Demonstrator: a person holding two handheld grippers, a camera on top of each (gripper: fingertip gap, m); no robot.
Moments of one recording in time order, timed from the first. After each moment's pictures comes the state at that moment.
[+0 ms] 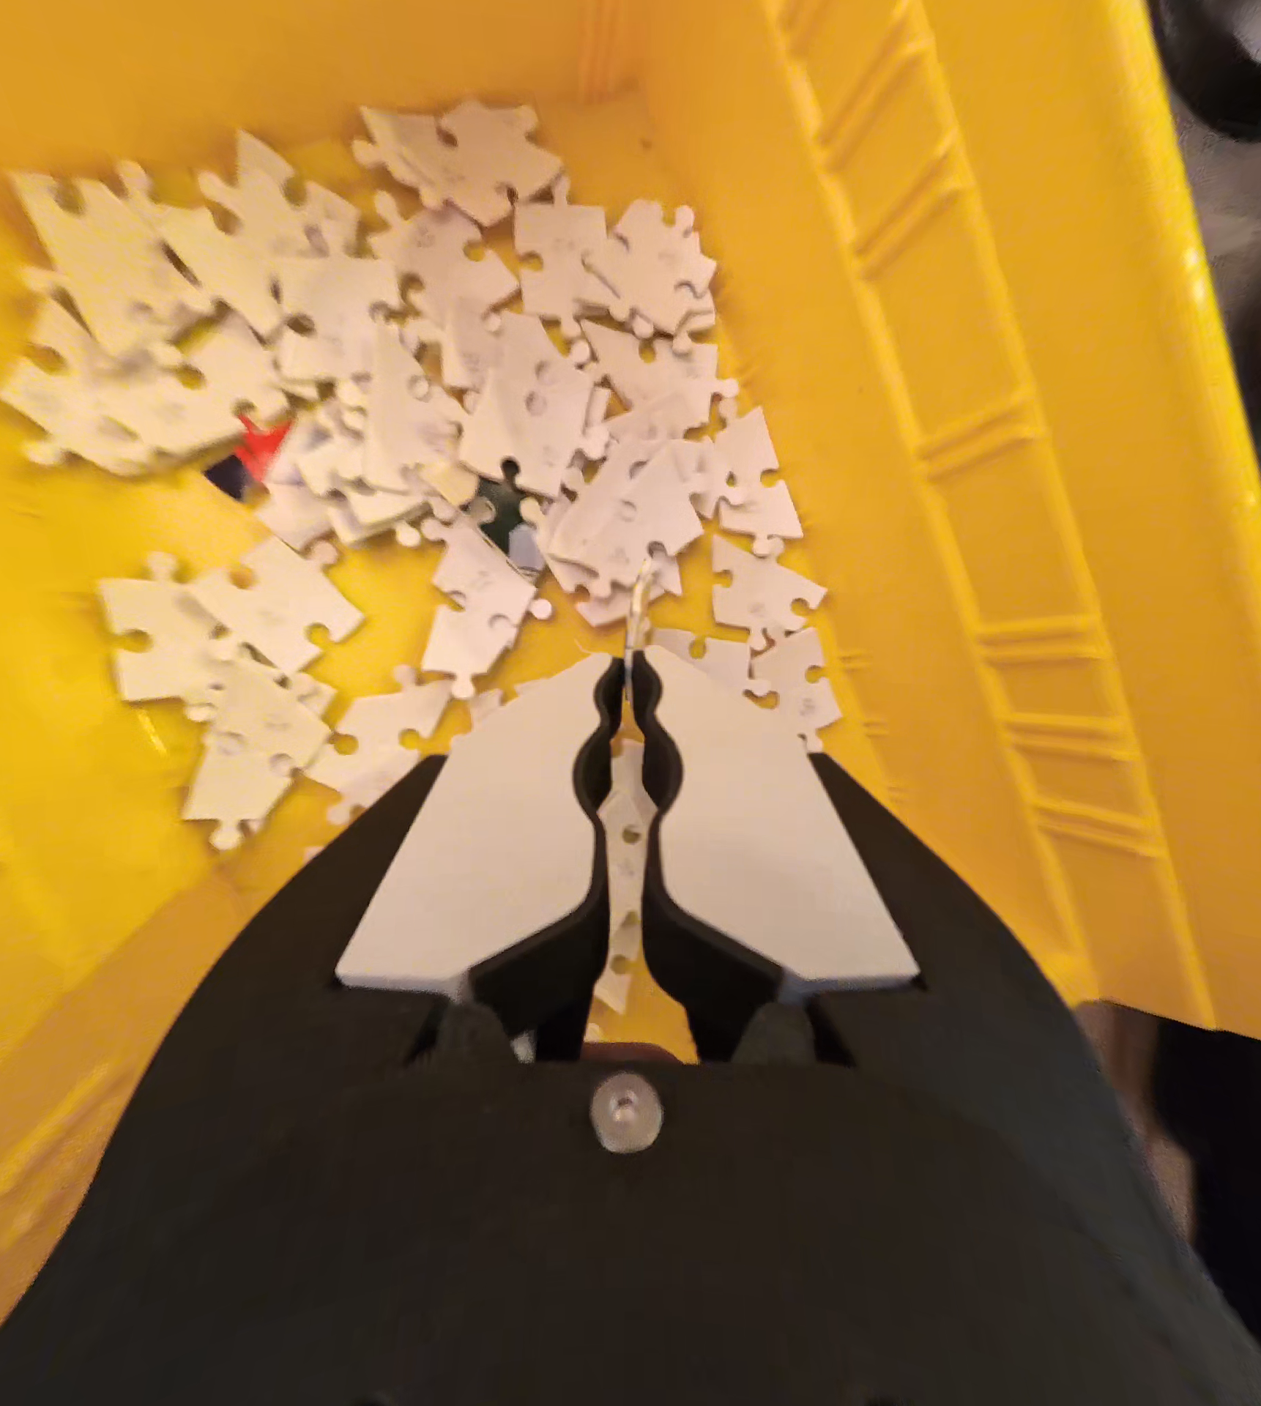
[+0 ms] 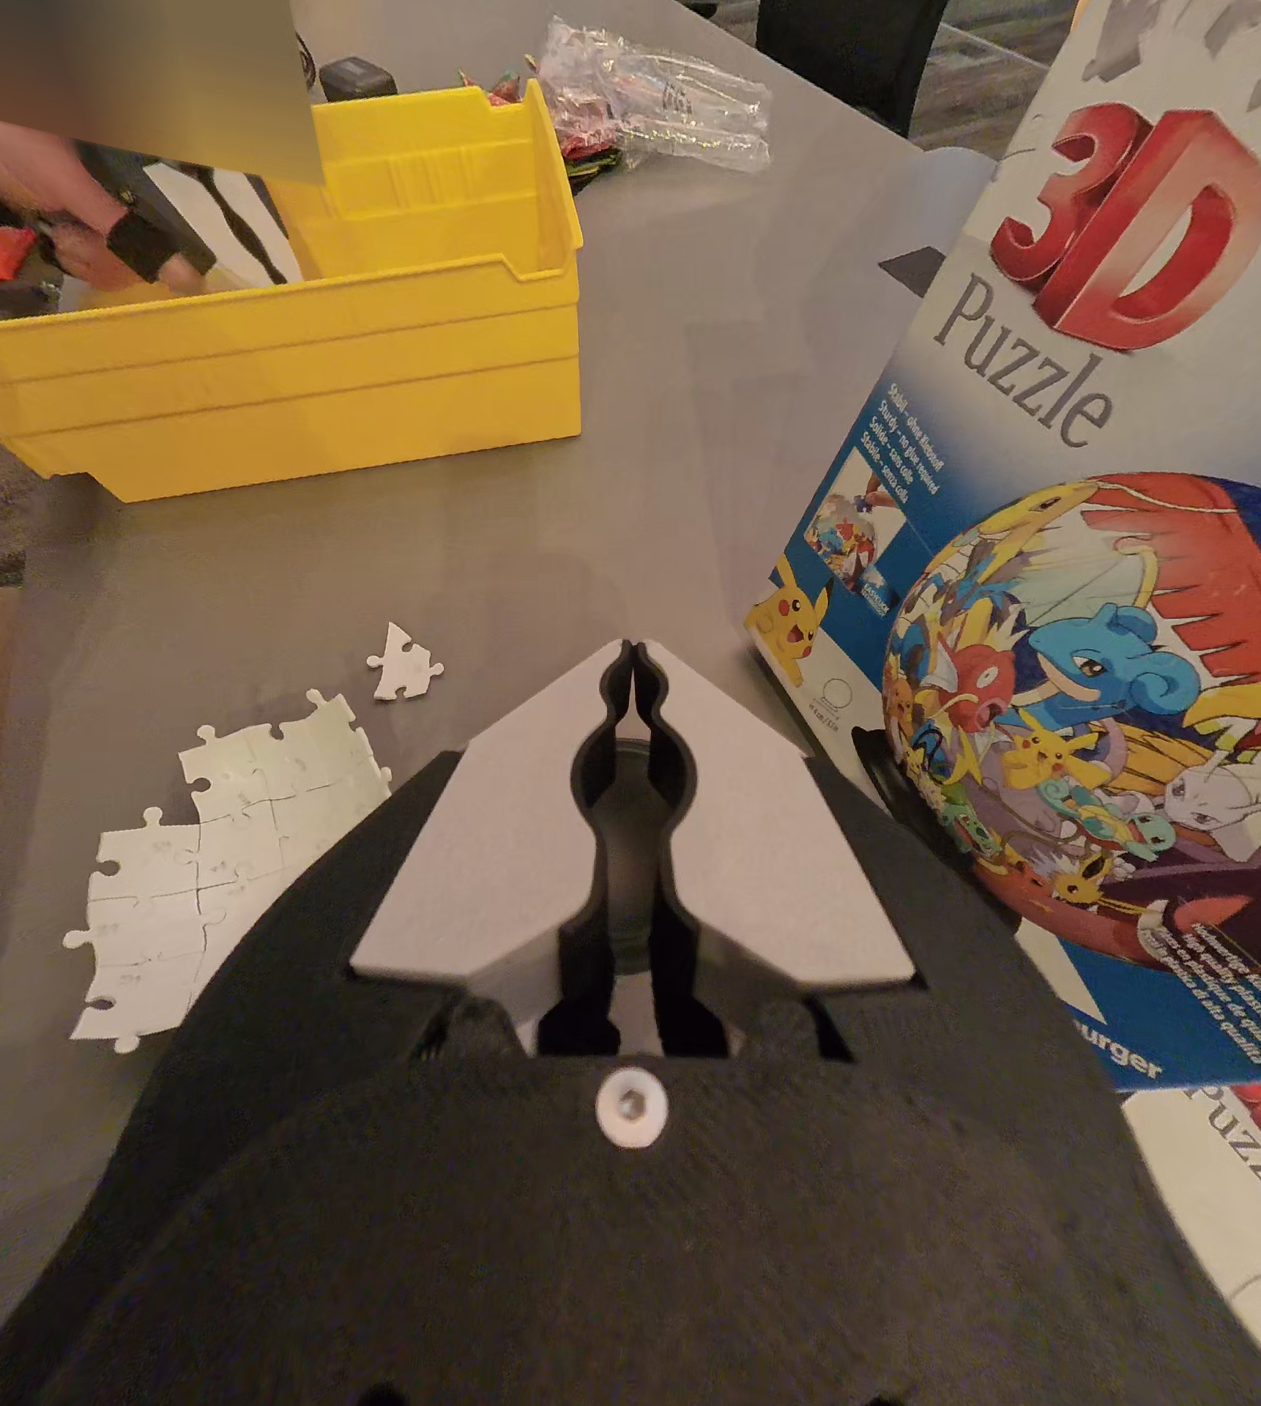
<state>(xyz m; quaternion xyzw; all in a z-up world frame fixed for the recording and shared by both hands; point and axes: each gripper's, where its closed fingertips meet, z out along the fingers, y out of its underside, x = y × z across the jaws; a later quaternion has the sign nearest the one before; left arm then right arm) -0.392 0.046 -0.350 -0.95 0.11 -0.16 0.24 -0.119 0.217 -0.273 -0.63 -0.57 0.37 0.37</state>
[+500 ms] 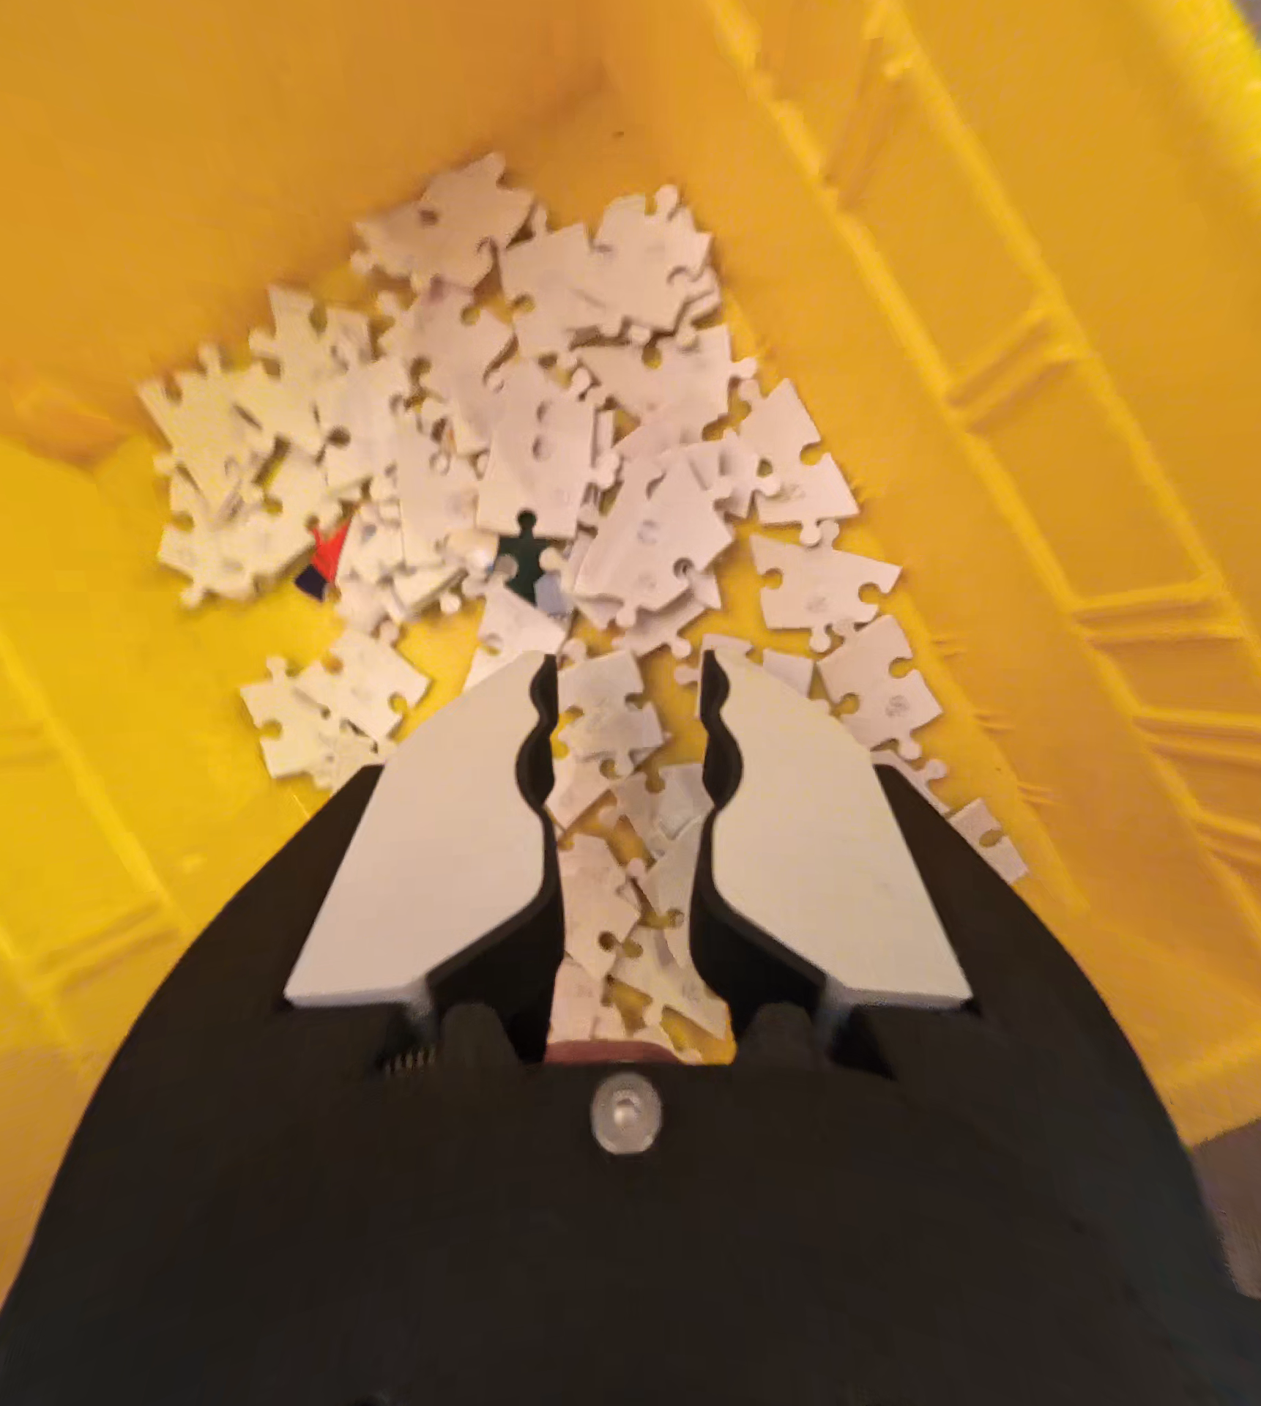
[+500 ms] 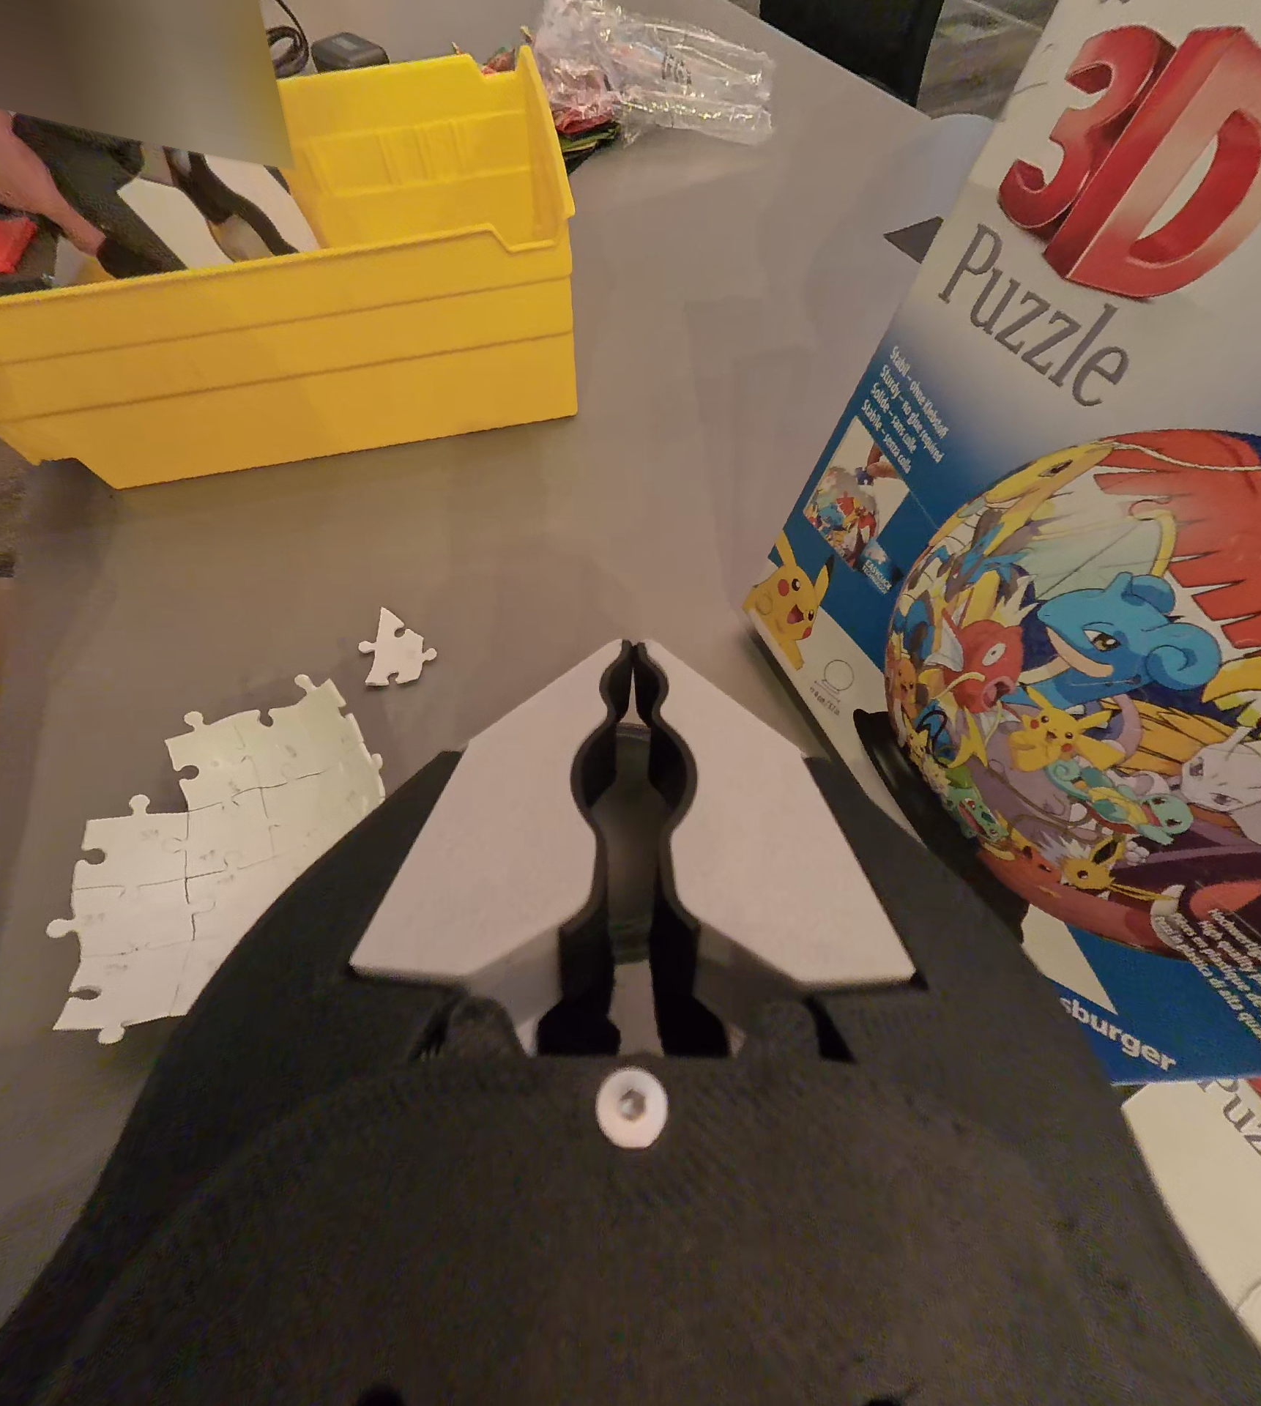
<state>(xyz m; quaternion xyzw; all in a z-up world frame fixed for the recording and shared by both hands) -0.394 0.057 -0.354 -0.94 0.23 -0.02 0.25 -0.117 0.220 -0.281 -0.64 -0.57 0.37 0.36</state>
